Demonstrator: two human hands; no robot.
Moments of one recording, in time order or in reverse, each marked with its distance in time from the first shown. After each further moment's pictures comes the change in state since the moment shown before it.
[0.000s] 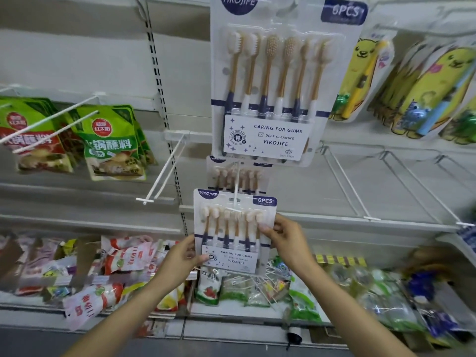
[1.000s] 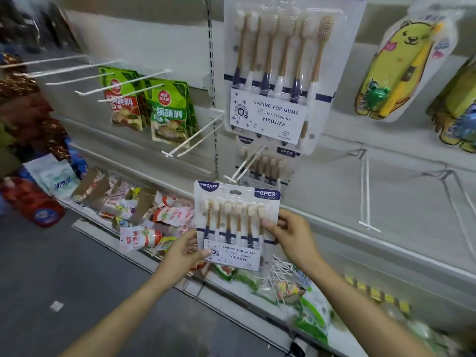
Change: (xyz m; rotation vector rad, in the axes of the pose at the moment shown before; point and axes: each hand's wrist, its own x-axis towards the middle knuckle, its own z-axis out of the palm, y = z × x) left_hand -0.100 0.023 0.084 -0.139 0.376 -0.131; right_hand -0.015 -0.007 -0.055 0.039 -0.367 -0.144
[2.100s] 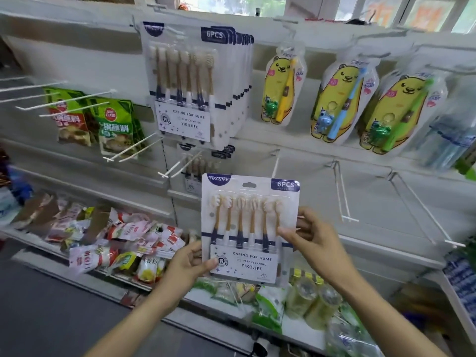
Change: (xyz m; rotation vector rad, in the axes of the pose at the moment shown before) left_hand -0.095 0.097 0.154 -0.234 -0.187 0.140; right_hand -0.158 -0.053 -0.162 -0.006 0.143 -0.044
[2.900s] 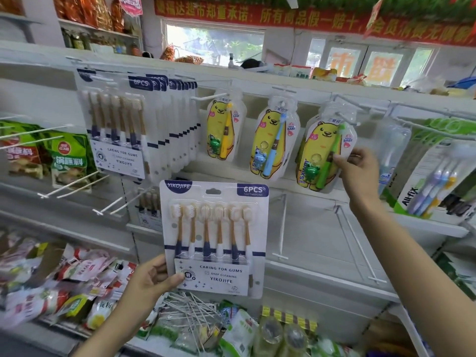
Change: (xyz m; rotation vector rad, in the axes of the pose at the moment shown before) left_hand 0.036 0.057 0.080 -0.099 0.084 0.164; right_hand 0.141 -0.044 -0.235 0.004 0.684 -0.085
